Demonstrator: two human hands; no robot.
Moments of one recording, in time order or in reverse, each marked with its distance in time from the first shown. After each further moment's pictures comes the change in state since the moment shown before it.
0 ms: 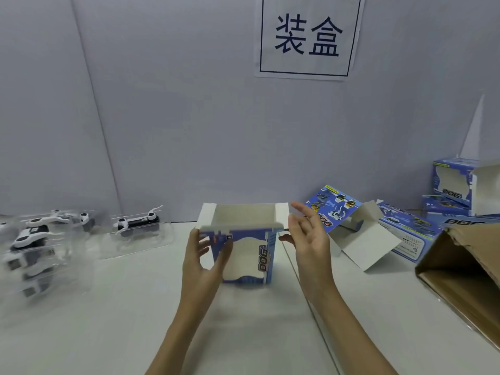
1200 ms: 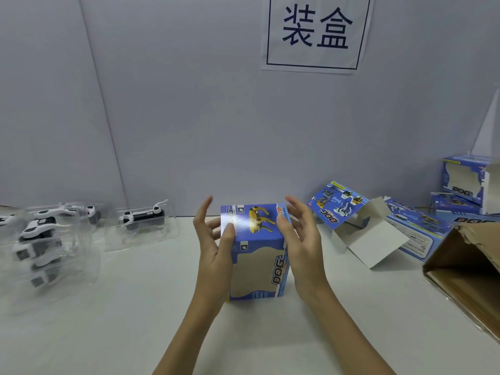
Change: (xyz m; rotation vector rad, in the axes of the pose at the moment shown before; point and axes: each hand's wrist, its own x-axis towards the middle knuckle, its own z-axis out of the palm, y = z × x) left_hand -0.006 0.045 0.017 -0.282 -0.044 -0.053; right_hand -0.011 -0.002 0.020 -0.055 -0.100 0.007
